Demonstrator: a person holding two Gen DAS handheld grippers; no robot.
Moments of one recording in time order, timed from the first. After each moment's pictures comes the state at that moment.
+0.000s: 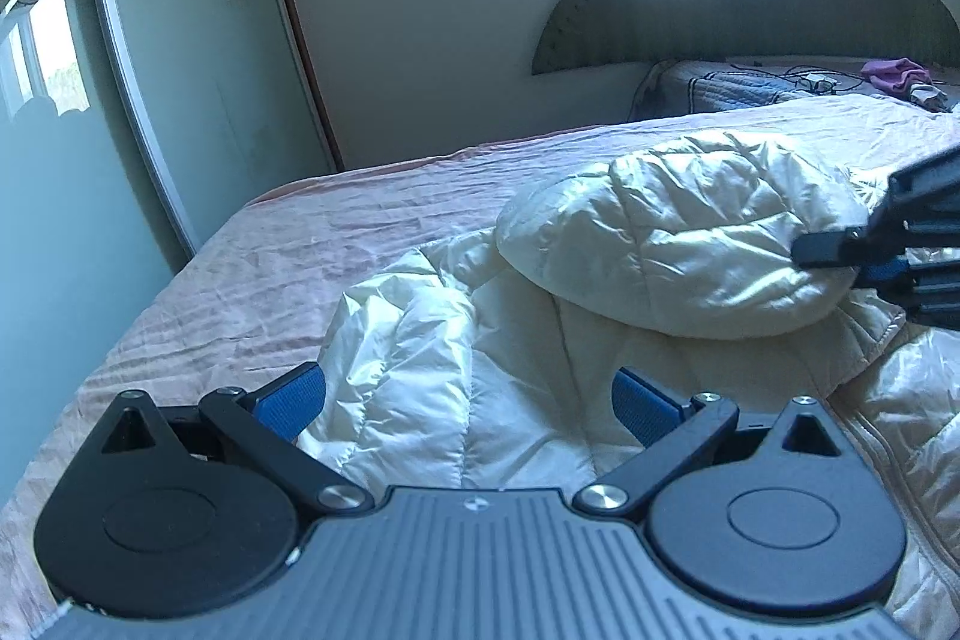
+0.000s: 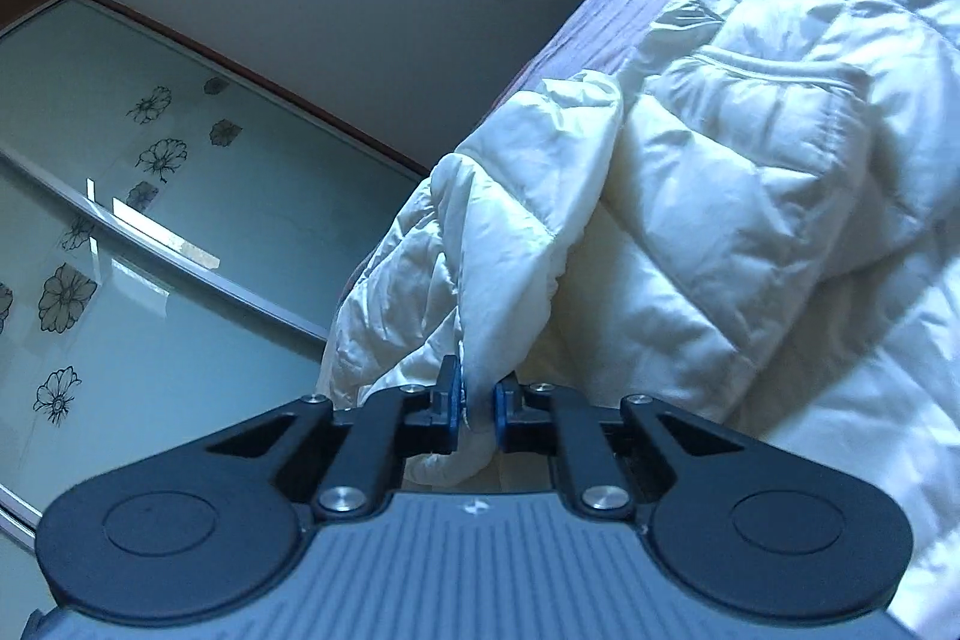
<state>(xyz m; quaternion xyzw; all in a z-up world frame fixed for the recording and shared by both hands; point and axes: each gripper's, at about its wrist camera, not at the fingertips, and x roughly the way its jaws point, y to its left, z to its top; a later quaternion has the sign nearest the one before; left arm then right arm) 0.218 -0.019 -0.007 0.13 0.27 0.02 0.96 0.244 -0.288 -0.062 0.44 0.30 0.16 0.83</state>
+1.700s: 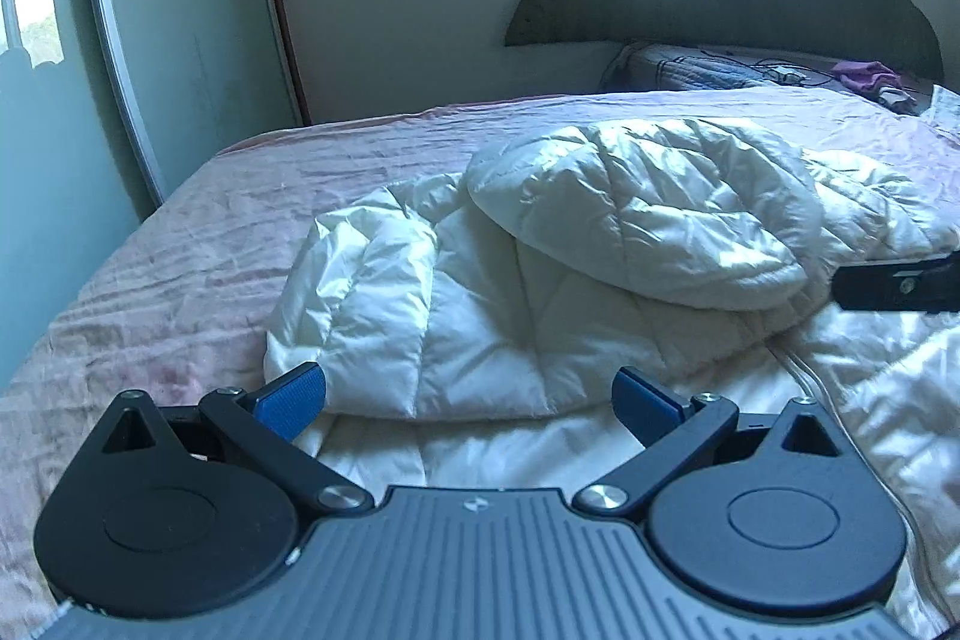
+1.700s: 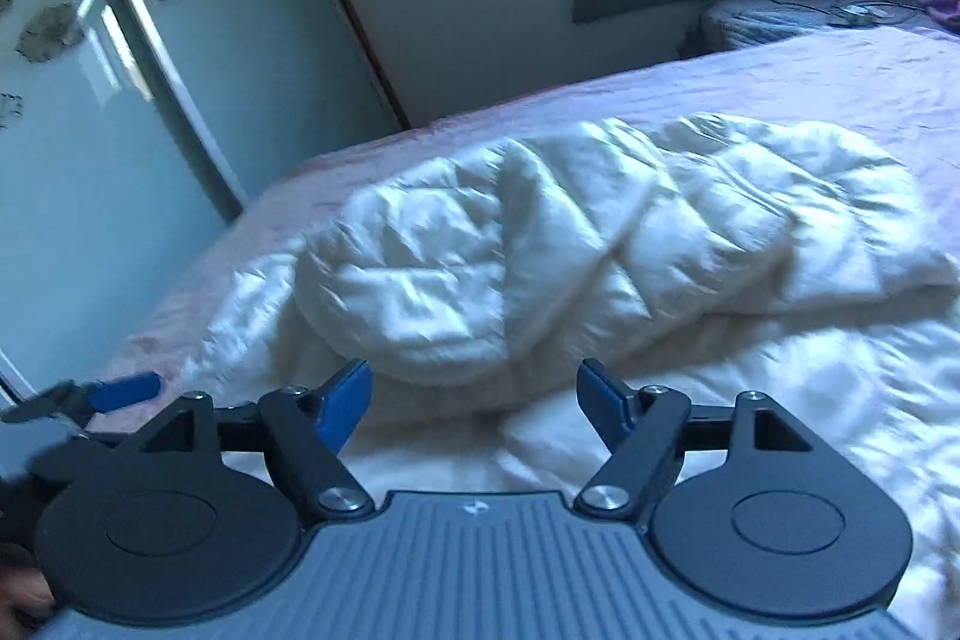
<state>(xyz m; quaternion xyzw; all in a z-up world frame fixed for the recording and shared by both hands) 0.185 -0.013 -0.015 0.09 0.30 -0.02 0.95 0.170 -0.265 -0.019 0.17 0.30 0.14 0.93</state>
